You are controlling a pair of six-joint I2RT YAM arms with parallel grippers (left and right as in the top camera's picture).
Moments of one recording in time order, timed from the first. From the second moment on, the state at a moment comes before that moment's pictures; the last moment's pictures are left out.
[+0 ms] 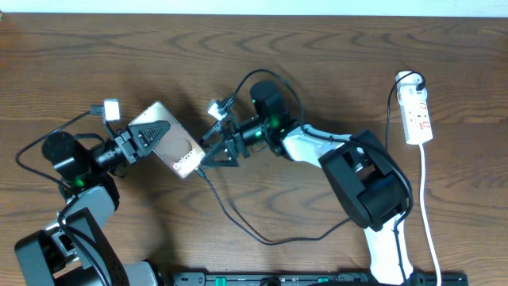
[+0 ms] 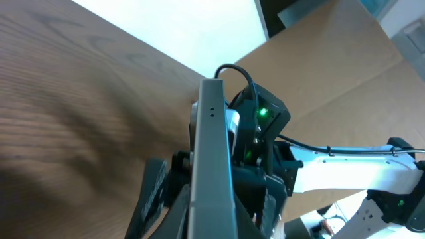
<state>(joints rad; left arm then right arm) 0.48 1.52 0.49 0.93 1.49 -0.85 0.61 2.19 1.24 0.54 -1.36 0.42</state>
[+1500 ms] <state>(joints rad) 0.54 1.53 0.48 0.16 0.94 -0.77 0.47 1.55 1.26 -0.39 -0.36 0.32</state>
